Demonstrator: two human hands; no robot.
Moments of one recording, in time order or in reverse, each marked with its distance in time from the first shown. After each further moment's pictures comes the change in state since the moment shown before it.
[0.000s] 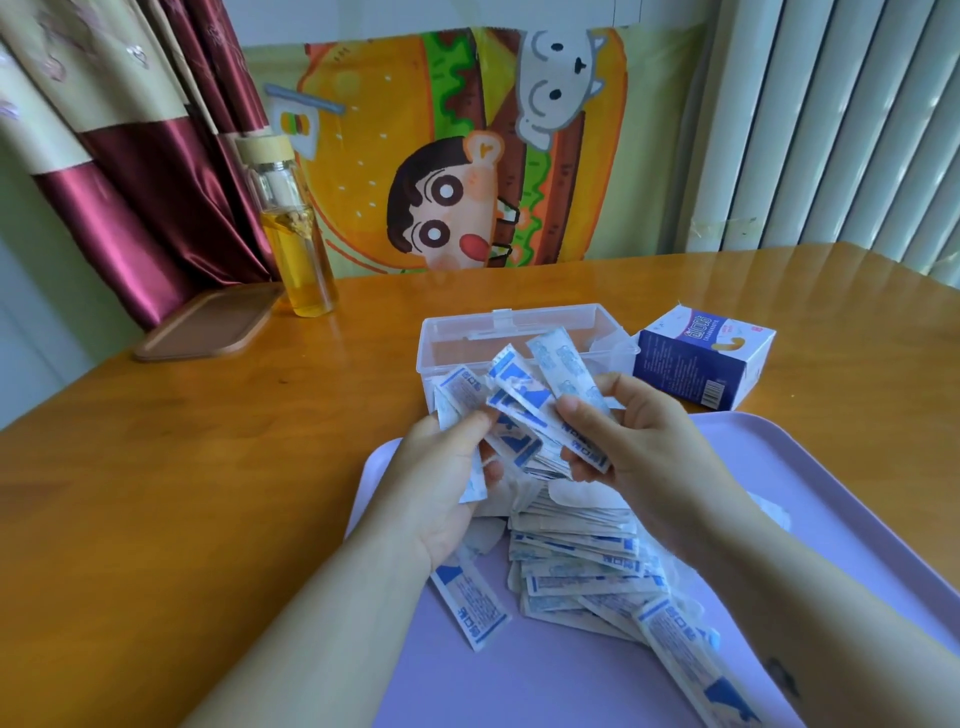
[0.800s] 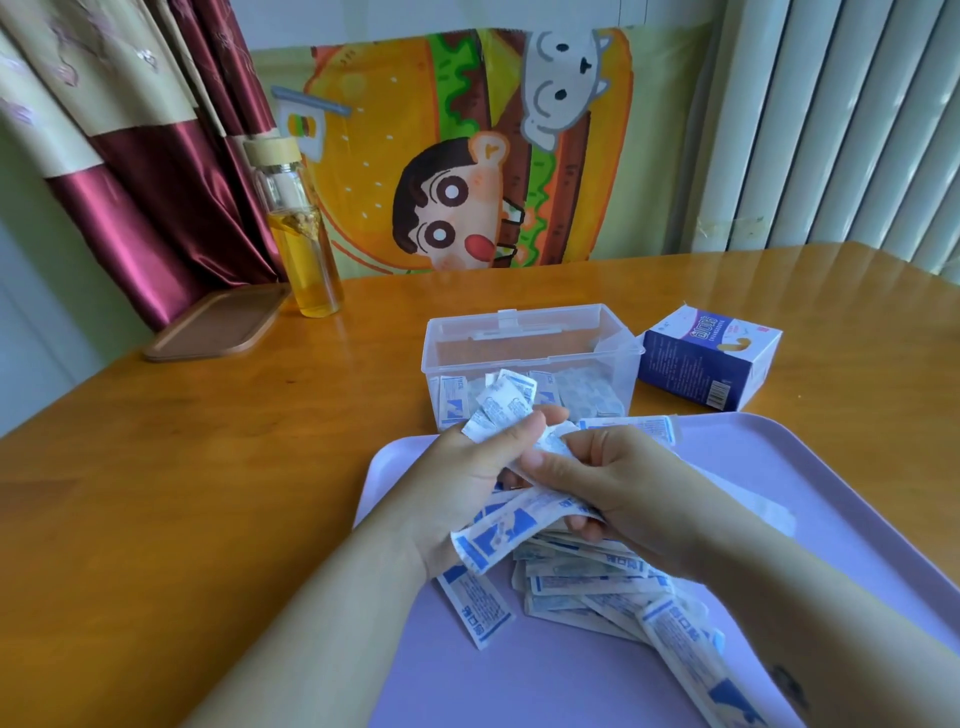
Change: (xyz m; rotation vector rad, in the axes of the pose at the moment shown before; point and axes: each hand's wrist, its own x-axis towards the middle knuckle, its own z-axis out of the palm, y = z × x) left_hand -0.013 0.005 -0.007 0.186 -0.403 -0.056; right_hand -0.010 -0.003 0.003 -0.112 -0.368 0.188
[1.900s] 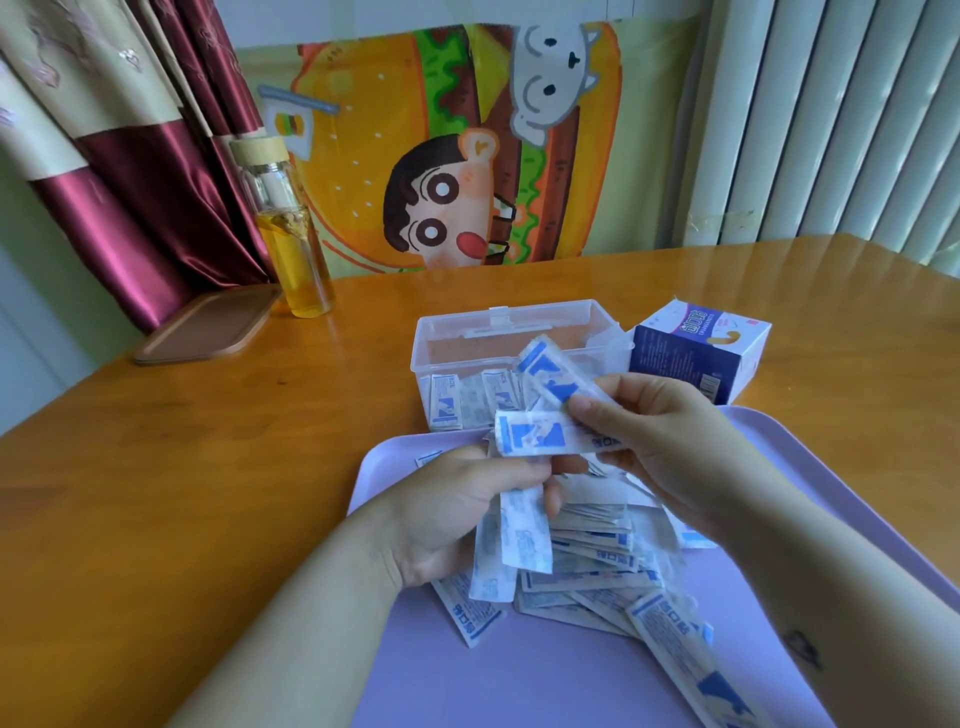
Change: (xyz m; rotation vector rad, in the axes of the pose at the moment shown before) left_hand 0.004 -0.009 -0.001 0.046 -0.190 -0.162; right_hand 0.004 -0.001 -0.028 0.110 0.286 -0.126
